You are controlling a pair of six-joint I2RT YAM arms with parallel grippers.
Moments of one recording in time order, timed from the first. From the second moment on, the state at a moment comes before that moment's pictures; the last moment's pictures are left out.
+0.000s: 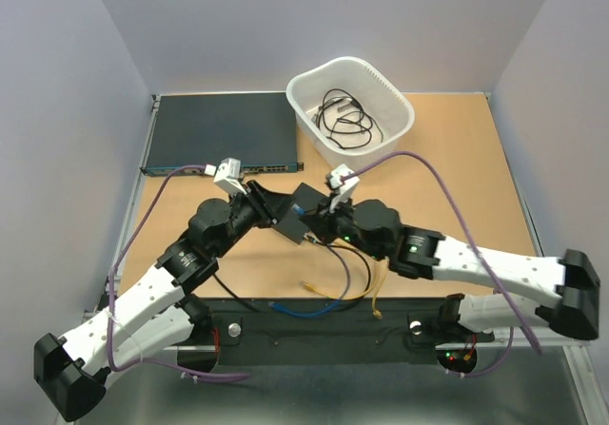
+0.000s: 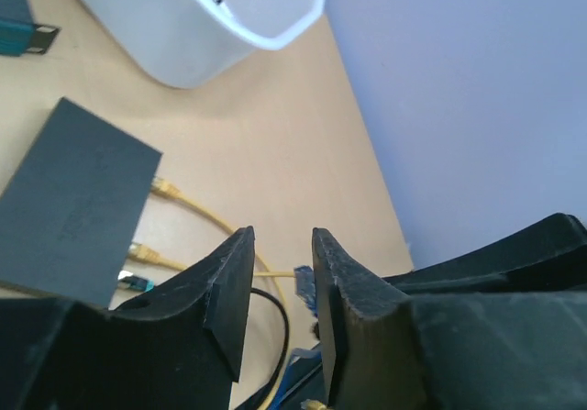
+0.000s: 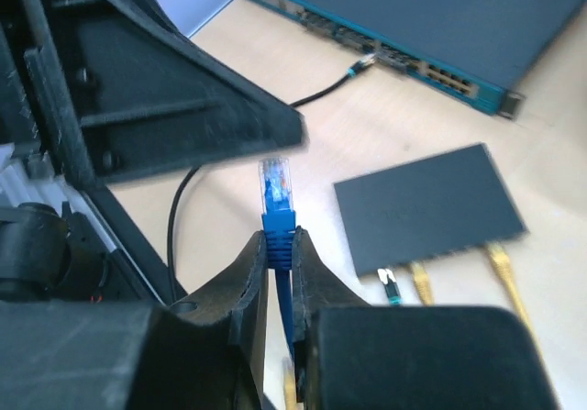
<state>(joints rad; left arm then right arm) -0.72 0.72 0.56 0.02 -0.09 -0.86 1.15 1.21 0.88 0.13 0.32 0.31</state>
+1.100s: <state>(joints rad) -0.47 1.13 0.53 0.38 0.00 -0.70 0.97 1.30 0.67 0.02 0.51 0.34</state>
